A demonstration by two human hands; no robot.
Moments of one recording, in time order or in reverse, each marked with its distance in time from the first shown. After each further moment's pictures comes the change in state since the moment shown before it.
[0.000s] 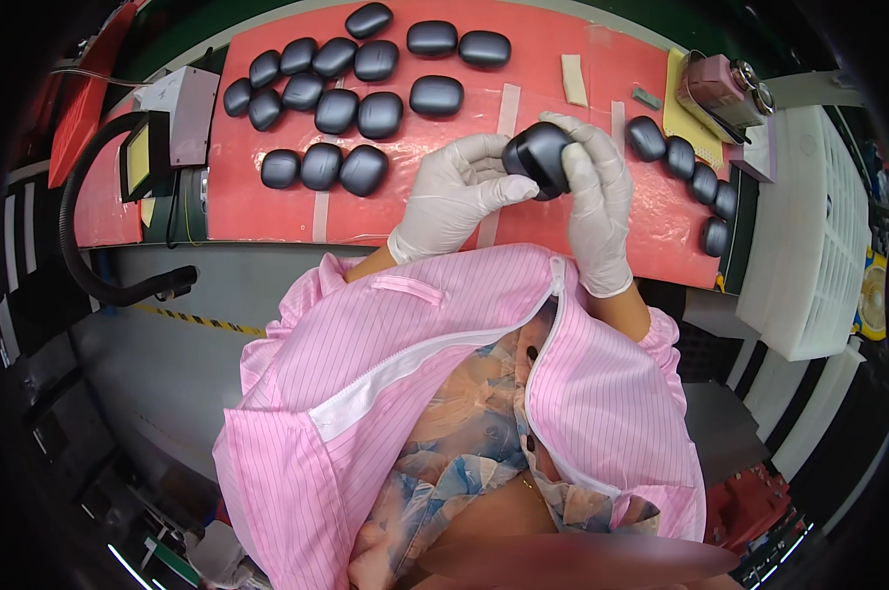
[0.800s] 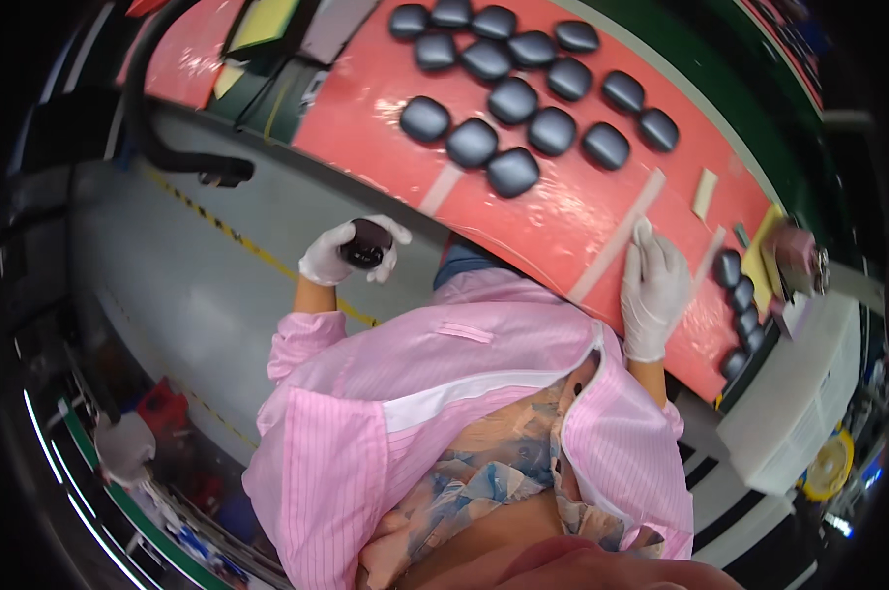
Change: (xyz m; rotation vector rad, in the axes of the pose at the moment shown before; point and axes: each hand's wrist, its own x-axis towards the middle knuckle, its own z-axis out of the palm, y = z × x) left_hand -0.172 -0.009 -0.227 -0.102 0.027 -0.124; right_hand 0.002 0.047 0.014 -1.131 -0.119 -0.406
